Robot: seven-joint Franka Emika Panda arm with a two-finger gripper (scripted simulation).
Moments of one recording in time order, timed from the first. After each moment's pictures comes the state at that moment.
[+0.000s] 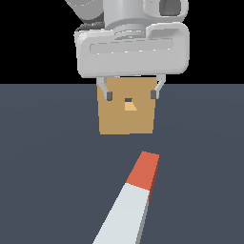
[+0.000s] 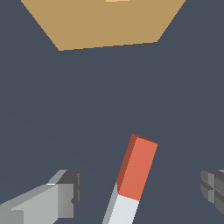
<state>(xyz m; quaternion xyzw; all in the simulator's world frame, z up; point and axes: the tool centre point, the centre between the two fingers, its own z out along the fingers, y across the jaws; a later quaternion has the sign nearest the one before) 0.019 -0.043 0.172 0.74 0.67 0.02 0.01</state>
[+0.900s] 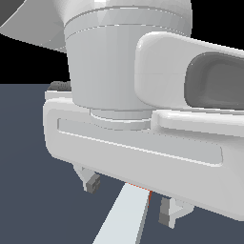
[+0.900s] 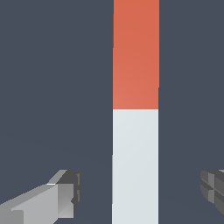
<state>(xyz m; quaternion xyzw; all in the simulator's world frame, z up) 0.004 -0.191 0.071 0.84 0.55 0.00 0.00</state>
